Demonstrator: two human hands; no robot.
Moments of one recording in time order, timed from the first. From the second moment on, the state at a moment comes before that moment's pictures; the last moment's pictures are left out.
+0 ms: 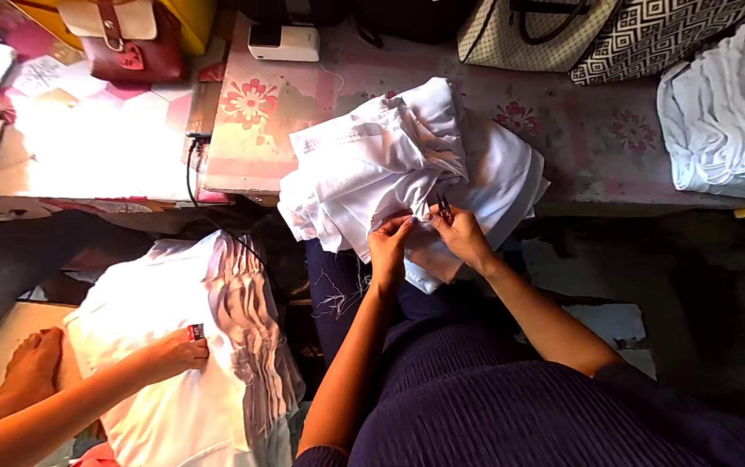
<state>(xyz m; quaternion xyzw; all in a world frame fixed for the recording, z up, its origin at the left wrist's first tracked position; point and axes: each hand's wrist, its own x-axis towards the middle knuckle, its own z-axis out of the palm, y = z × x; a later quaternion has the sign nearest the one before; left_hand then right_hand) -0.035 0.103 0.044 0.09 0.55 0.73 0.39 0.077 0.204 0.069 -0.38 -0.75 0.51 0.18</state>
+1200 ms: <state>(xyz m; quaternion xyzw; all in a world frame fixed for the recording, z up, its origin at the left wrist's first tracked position) -0.065 0.080 0.069 0.16 0.55 0.67 0.47 0.101 0.172 0.092 -0.20 -0.85 0.48 0.03</state>
